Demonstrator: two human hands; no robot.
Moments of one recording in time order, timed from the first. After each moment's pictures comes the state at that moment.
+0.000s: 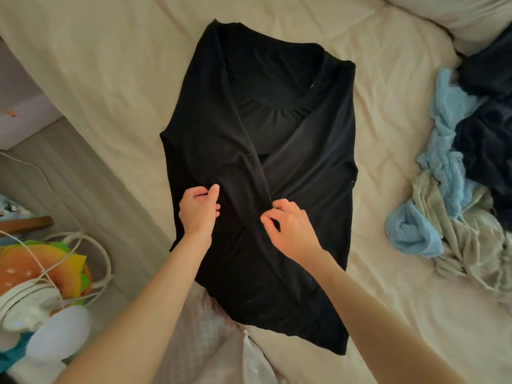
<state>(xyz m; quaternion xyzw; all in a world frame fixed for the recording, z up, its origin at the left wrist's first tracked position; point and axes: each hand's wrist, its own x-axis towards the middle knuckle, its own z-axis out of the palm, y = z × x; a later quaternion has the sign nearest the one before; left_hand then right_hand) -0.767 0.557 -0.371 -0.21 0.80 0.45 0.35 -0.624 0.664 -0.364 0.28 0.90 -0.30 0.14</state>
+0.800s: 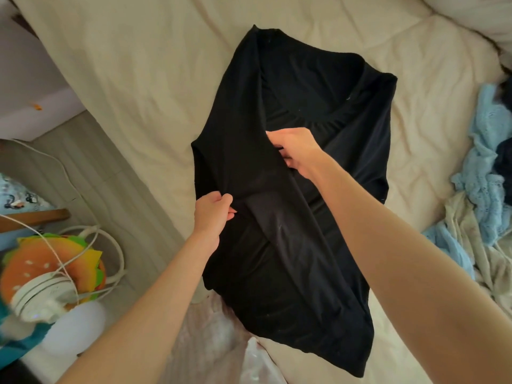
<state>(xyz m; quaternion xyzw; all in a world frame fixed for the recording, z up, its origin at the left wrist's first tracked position) -0.803 0.543 -0.387 -0.19 0.77 0.43 0.43 -0.803 0.733 -0.369 0.54 0.56 -0.61 0.16</state>
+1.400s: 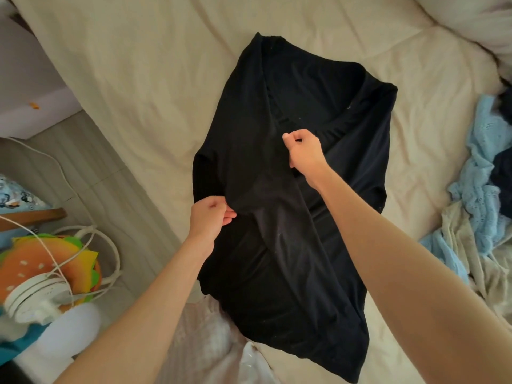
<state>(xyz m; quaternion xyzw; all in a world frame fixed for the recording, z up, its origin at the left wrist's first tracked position) -0.808 0.543 -0.384 -0.20 0.75 0.45 0.45 -0.794 0.746 -0.382 0.53 0.68 -0.50 0.10</state>
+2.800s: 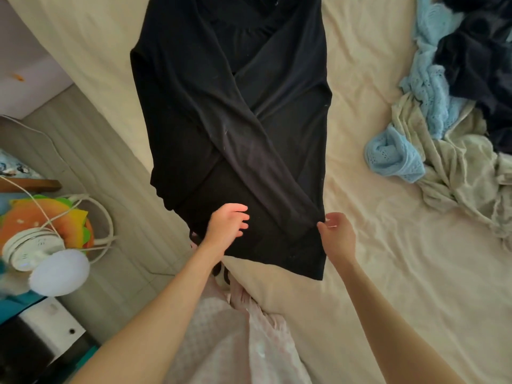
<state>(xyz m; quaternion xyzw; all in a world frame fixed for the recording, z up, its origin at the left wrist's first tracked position) -0.566 0.499 -0.369 -0.09 0.75 0.39 0.53 -0.406 0.643 -0.360 0.68 0.61 -0.37 0.14</state>
